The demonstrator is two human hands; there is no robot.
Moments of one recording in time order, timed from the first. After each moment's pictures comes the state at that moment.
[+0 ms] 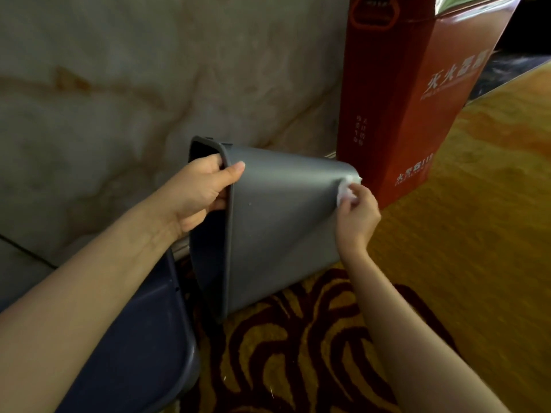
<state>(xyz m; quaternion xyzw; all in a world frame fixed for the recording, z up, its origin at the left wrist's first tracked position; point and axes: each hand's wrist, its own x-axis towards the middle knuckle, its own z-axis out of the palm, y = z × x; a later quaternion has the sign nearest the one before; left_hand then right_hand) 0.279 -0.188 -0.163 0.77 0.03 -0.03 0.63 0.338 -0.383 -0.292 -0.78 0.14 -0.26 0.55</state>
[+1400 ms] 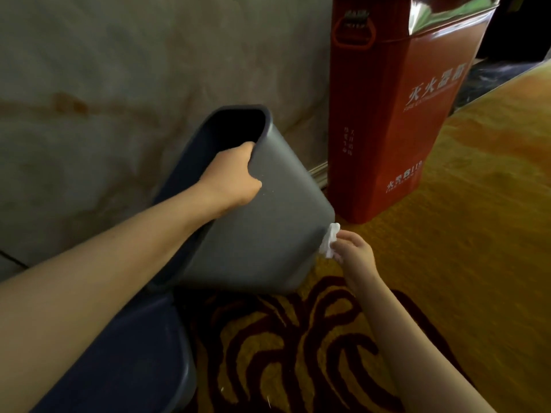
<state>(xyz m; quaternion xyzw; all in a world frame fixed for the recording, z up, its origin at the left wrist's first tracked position) 0.300 -0.238 -0.136 0.96 0.02 0.06 0.26 0.317 -0.418 -0.334 -0.62 0.19 0.08 0.76</state>
